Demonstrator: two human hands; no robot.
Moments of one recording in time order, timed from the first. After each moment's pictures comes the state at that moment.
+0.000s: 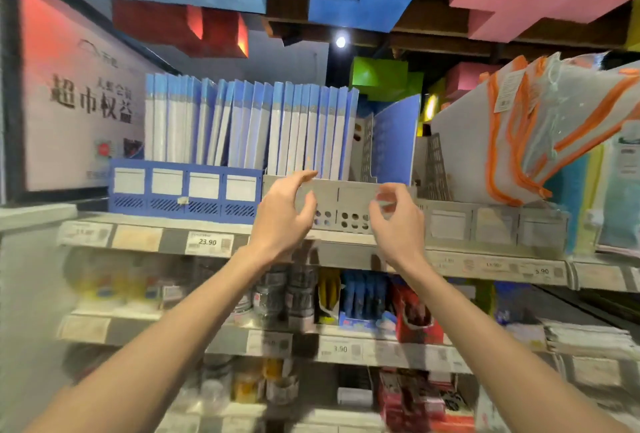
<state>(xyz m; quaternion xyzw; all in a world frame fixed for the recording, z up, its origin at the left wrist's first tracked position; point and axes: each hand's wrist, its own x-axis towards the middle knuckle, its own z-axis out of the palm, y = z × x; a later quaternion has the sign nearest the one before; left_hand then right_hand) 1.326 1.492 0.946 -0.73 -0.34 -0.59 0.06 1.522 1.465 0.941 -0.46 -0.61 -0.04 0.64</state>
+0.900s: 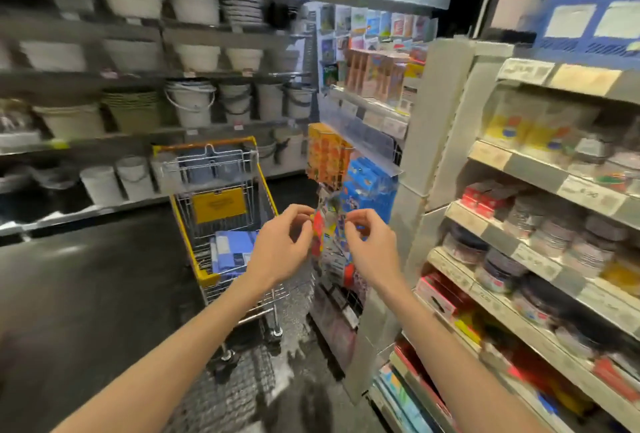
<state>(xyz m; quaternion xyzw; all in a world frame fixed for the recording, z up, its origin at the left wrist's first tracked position) 0.984 1.076 0.644 -0.40 -0.76 -0.50 0.07 1.094 1.211 0.657 -0.23 -0.80 0.42 0.37</state>
